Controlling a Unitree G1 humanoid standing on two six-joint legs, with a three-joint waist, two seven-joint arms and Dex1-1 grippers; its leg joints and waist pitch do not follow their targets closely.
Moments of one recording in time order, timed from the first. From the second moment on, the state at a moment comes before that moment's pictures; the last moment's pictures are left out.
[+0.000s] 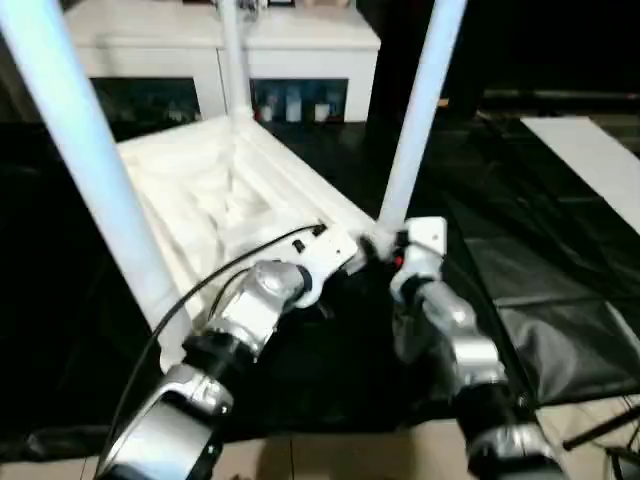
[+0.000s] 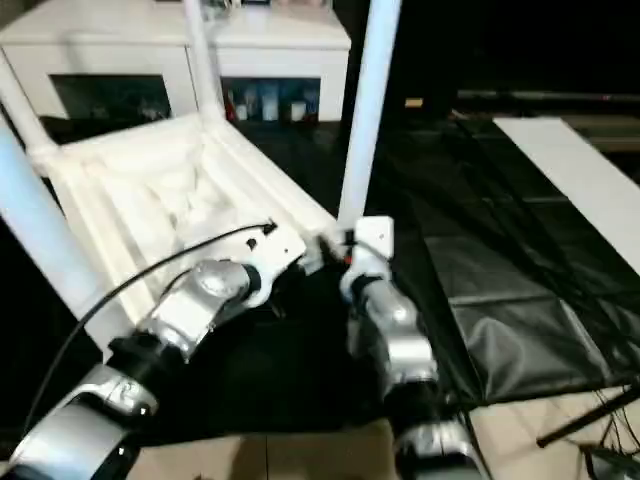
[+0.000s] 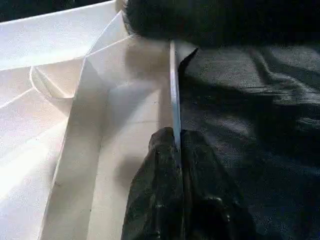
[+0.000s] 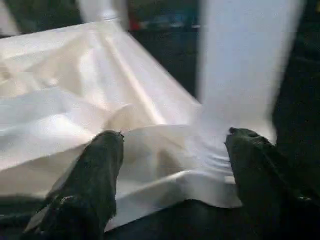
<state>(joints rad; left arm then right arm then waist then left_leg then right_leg) -0.66 0.09 -0.33 0.60 0.19 0.36 -0.56 -0.42 0.01 0.02 0.50 0.12 0.08 0.19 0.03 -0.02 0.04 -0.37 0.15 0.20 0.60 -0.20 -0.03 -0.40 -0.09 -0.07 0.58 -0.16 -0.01</state>
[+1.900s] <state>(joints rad) -0.50 0.48 -0.42 0.30 0.03 0.23 -1.24 -0.25 -0.47 0.19 0.20 0.23 0.14 1.01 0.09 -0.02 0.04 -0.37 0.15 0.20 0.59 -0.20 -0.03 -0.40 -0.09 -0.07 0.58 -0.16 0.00</state>
